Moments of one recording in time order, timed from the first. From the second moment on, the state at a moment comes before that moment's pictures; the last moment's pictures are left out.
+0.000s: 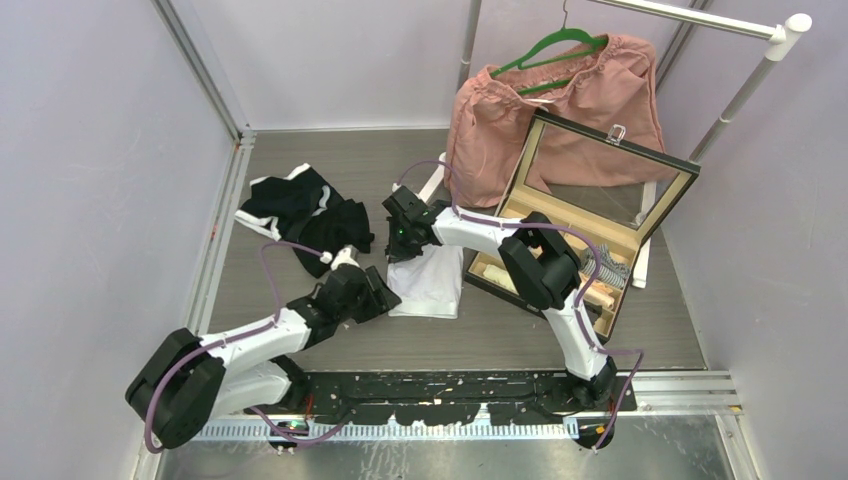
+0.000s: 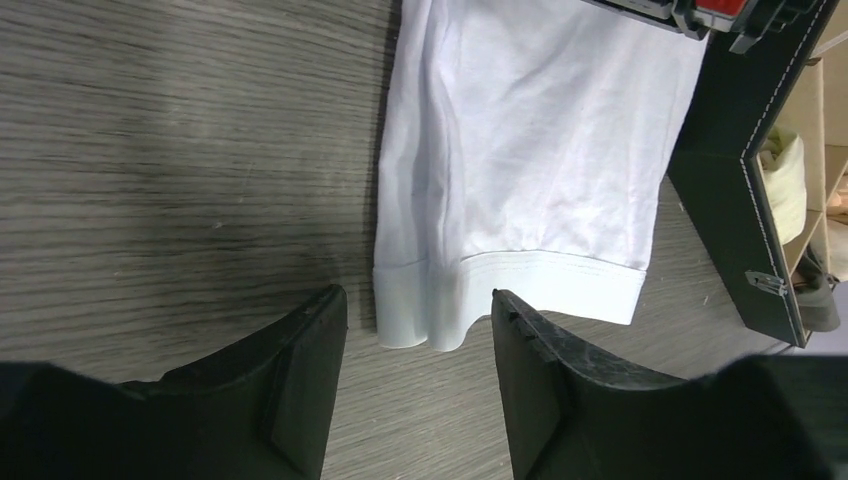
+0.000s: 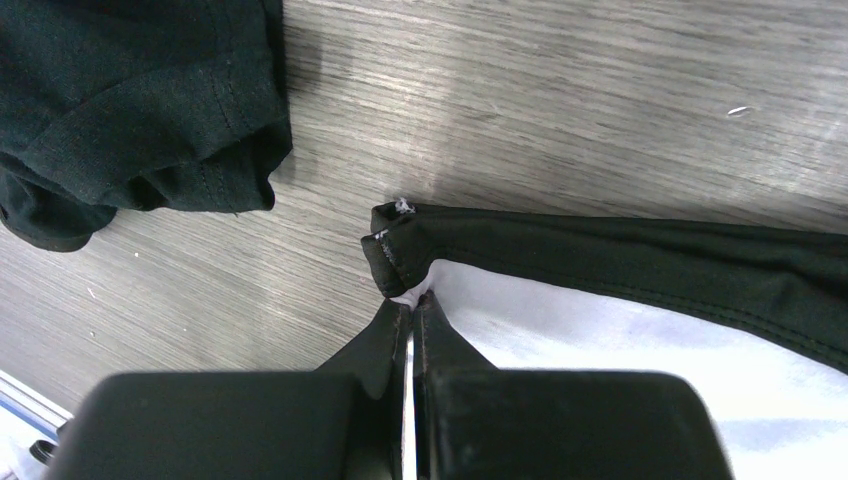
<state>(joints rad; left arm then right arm) -0.69 1.09 0.33 0.02 -0.07 -0.99 0.83 2.20 1.64 -0.44 -0.06 0.74</state>
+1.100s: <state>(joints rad) -0.69 1.19 0.54 -0.27 -0.09 -0.89 0.83 2.18 1.62 -0.42 -0.07 0.74</state>
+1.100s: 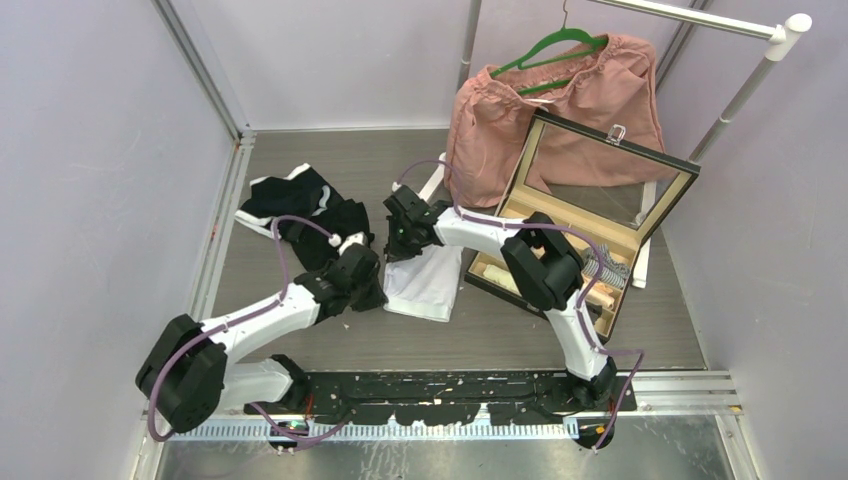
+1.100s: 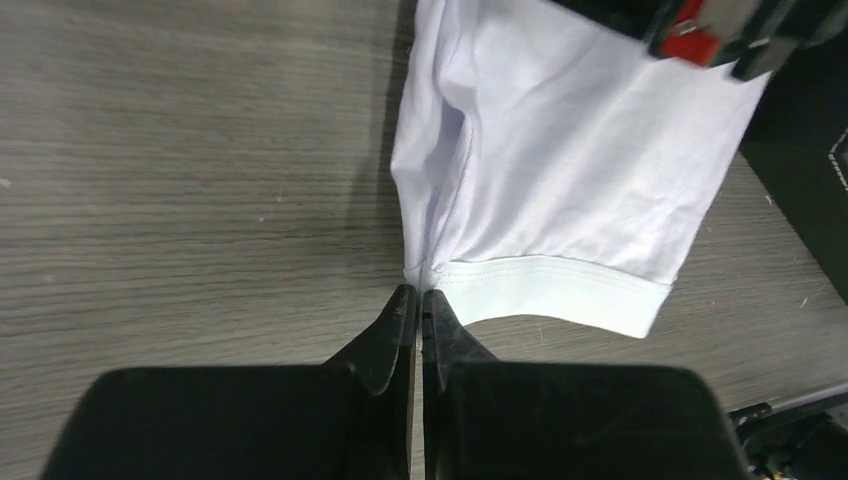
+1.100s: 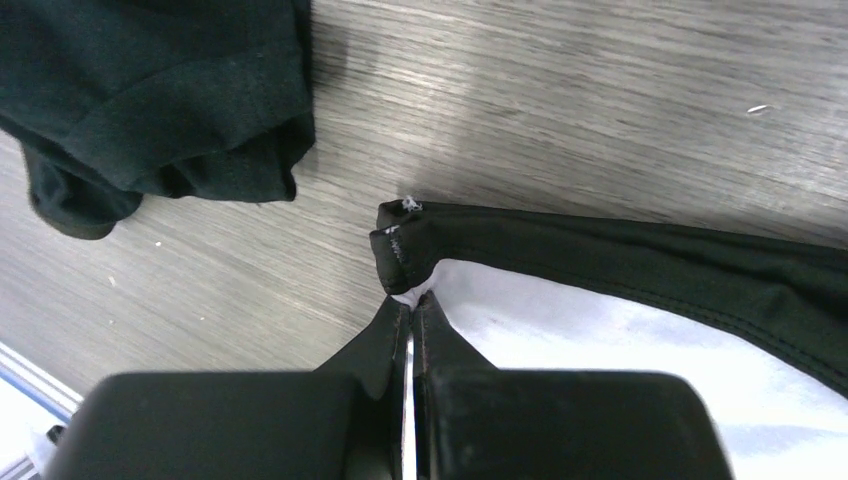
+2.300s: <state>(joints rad) -0.98 1.52 1.11 -0.78 -0.37 -0.54 0.72 1.75 1.12 -0.05 -0.08 0.92</state>
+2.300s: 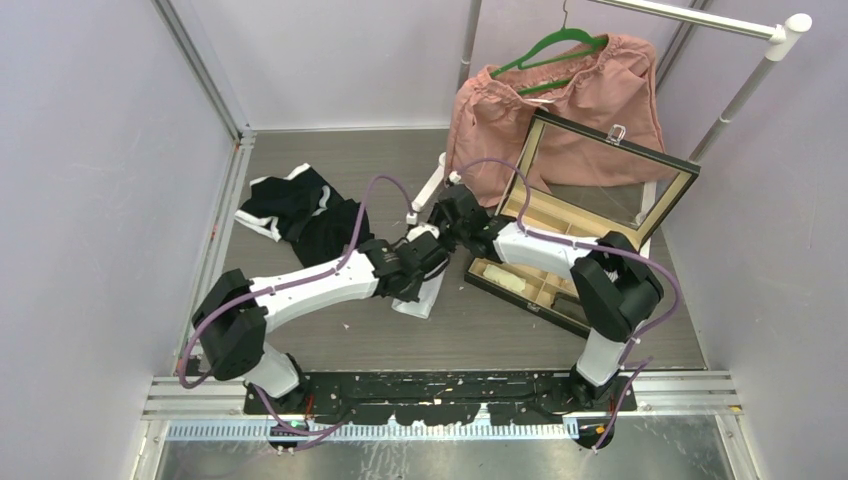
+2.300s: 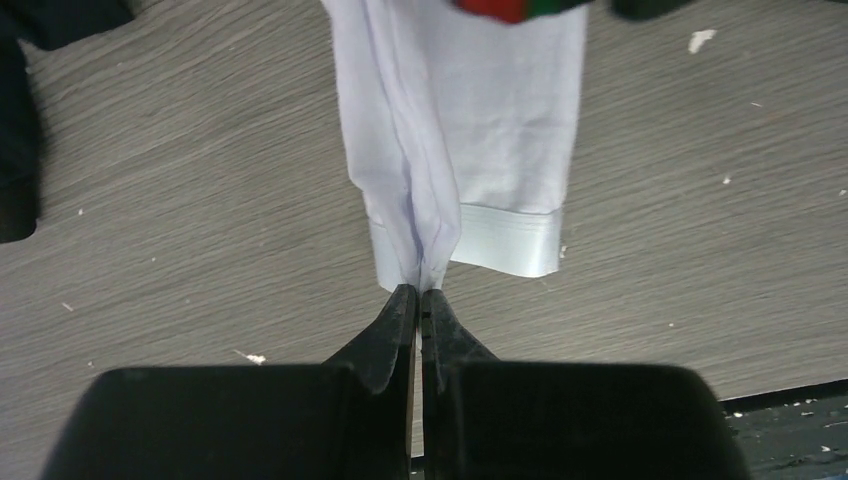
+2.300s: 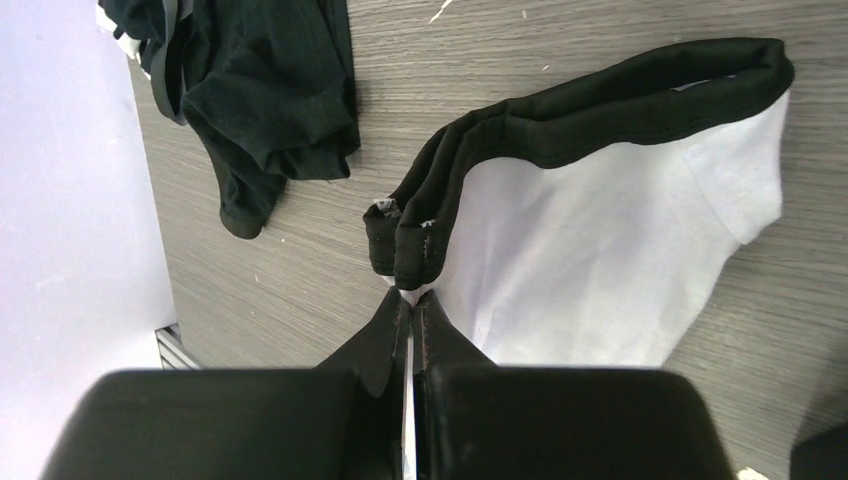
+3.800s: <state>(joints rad) -1.08 1.76 1.14 -0.61 -0.37 -0.54 0.66 1.64 0.89 -0.09 0.07 0.94</state>
